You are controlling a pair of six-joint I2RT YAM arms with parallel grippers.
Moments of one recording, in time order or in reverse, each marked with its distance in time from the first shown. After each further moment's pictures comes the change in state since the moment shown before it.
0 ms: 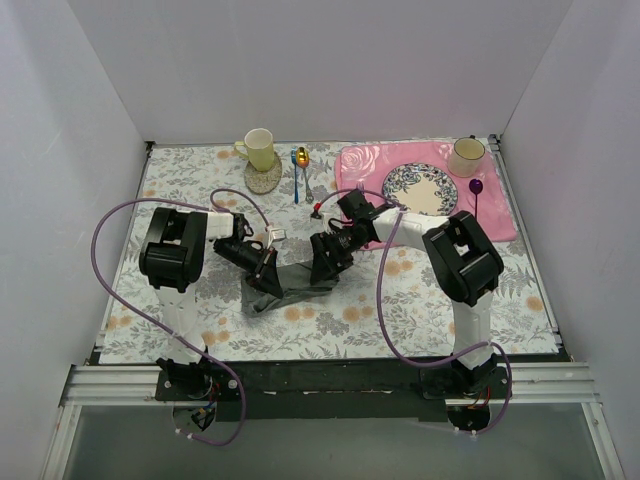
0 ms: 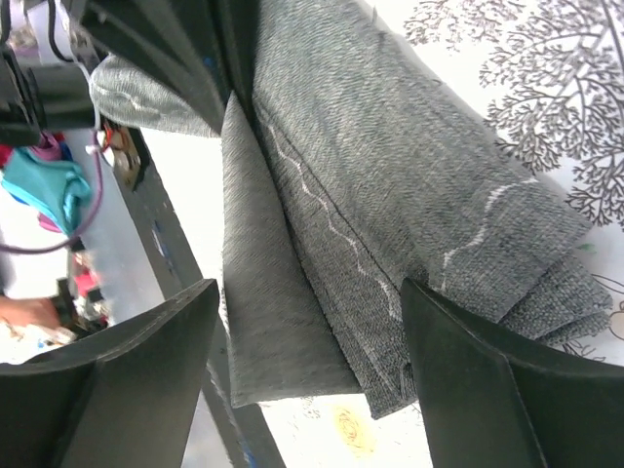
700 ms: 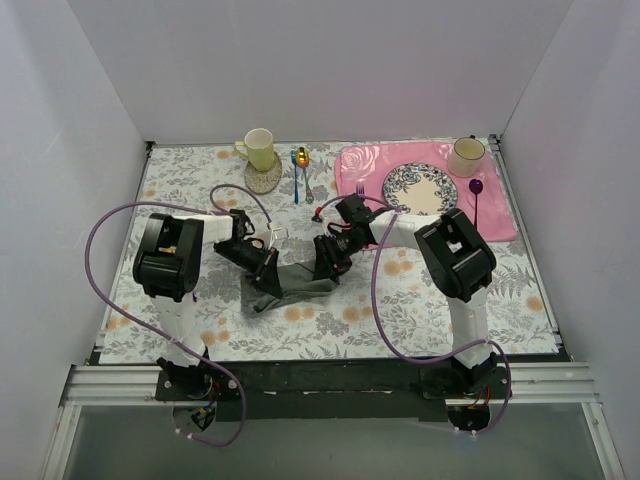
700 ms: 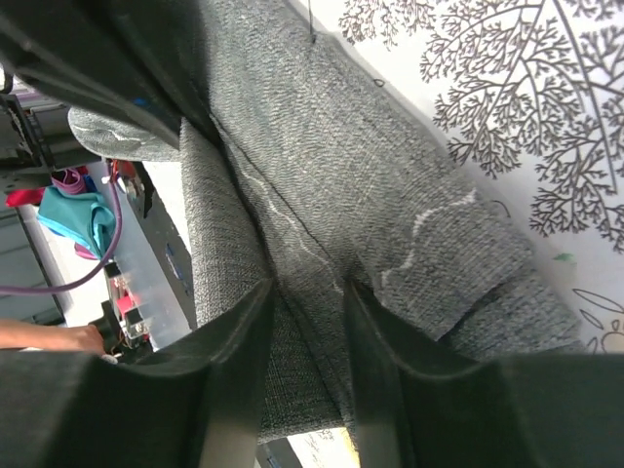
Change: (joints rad) left arm -0.024 -0.110 -0.057 0.088 -0.056 0.031; right arm 0.003 0.058 -0.004 0.039 0.023 0.118
